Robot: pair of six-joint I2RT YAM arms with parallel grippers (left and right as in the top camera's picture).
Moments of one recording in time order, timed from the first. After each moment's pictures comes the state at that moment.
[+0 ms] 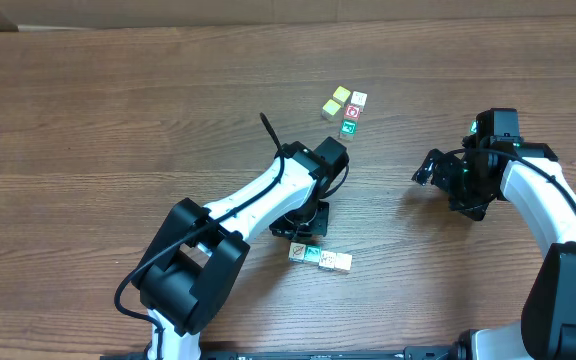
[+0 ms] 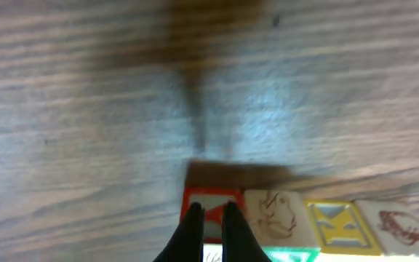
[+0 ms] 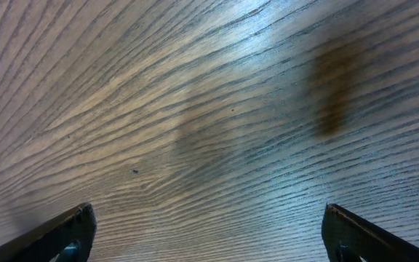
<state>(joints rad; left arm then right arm) -0.69 1.98 1.36 -1.08 0.09 -0.57 -0.08 1.65 1.04 -0.79 -0.27 0.46</state>
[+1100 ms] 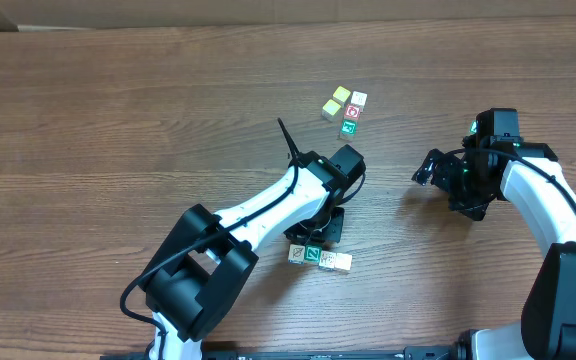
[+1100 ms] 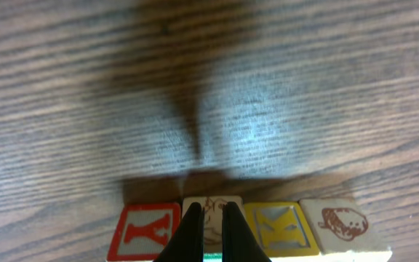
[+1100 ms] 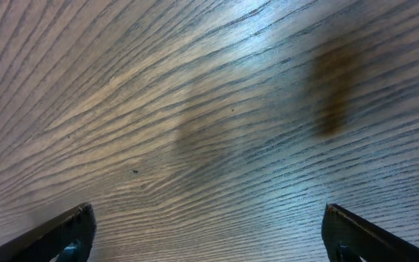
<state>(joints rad) -0.76 1.98 1.36 -1.02 0.09 -0.58 -0.08 1.65 1.04 -0.79 -0.27 0.46</state>
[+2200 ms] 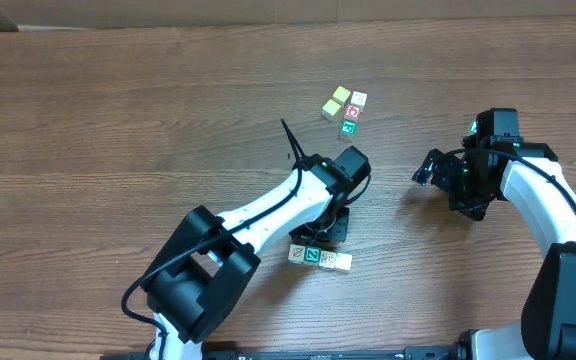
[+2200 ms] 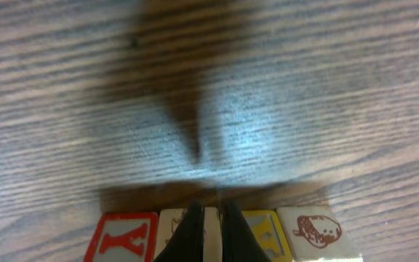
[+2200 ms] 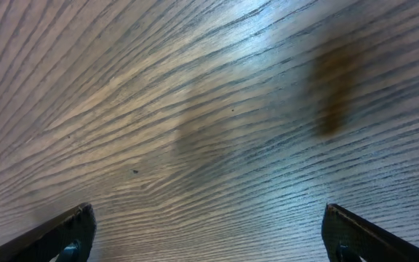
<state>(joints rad) -0.78 1.98 1.36 -0.98 0.10 -0.60 -0.08 1.65 1.04 -0.79 -0.27 0.46</state>
